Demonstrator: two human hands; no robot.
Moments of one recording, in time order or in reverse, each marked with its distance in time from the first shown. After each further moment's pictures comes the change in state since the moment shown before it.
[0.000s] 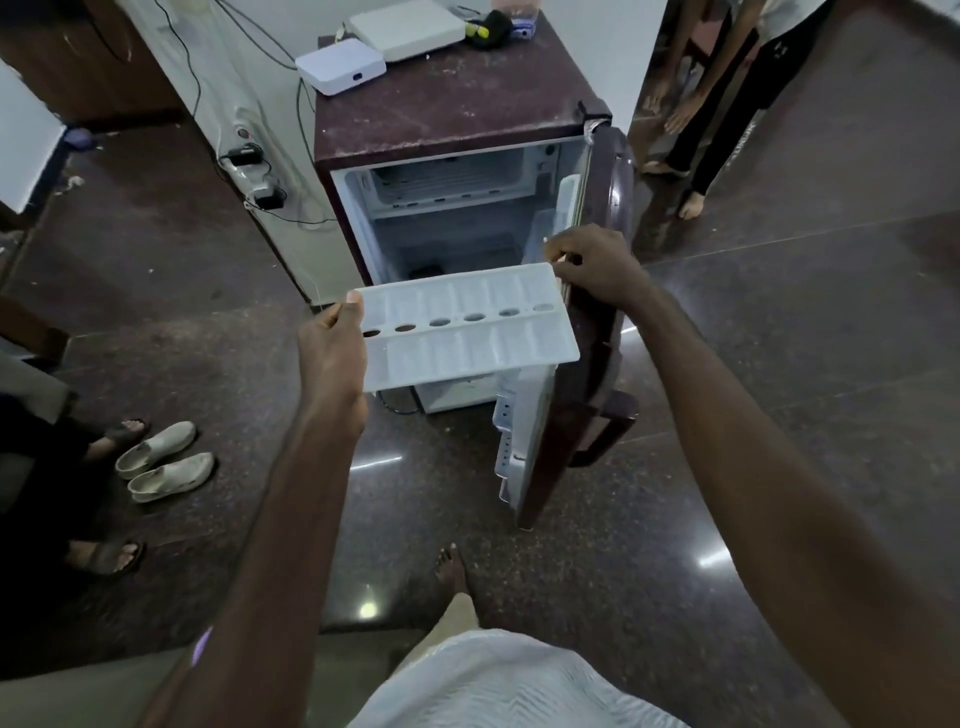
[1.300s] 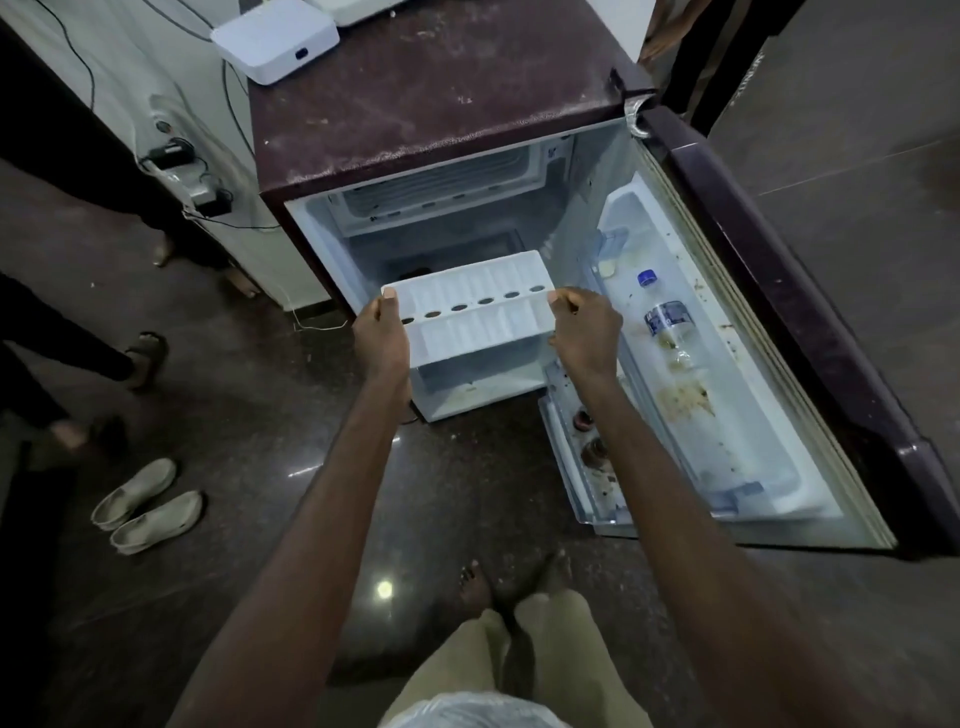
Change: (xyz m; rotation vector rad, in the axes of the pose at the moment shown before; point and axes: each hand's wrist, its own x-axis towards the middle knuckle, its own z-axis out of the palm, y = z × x) left_hand 0.266 -0.087 0.117 0.100 -0.023 -0.047; right_hand 0.078 -0.022 0.128 0.527 0.451 0.714
